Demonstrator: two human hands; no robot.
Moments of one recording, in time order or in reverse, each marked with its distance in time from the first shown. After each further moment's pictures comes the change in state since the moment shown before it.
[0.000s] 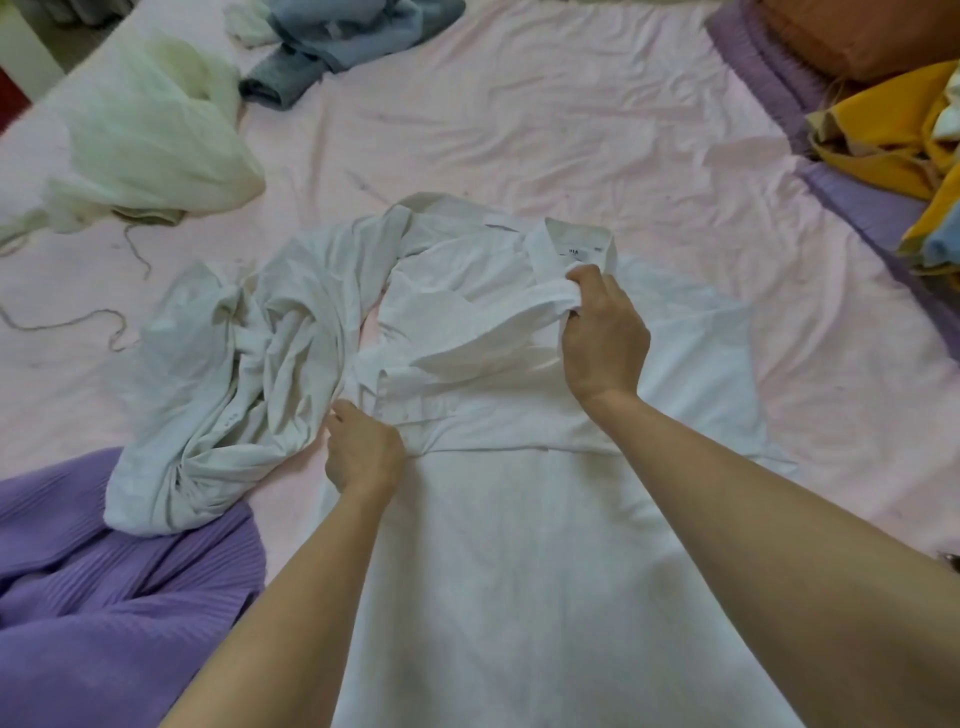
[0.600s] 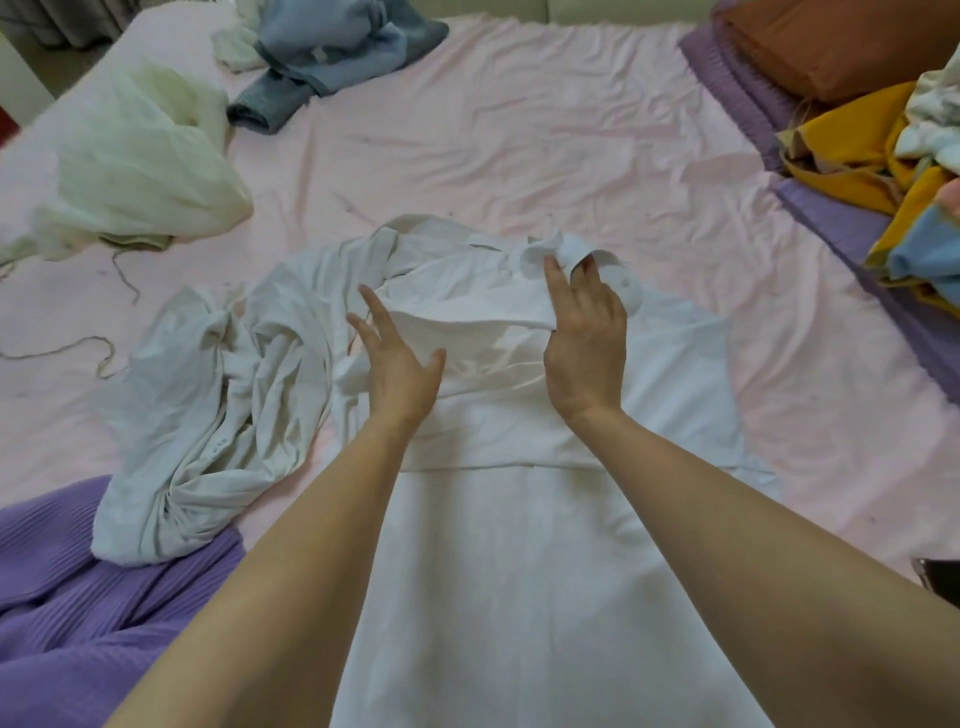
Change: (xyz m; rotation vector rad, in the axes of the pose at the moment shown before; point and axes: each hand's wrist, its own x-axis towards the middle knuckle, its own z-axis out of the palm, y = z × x) left_hand 0.000 0.094 -0.023 -0.280 -0.167 0.446; right_hand 0.006 -0.003 -0.006 -0.031 0.081 -0.170
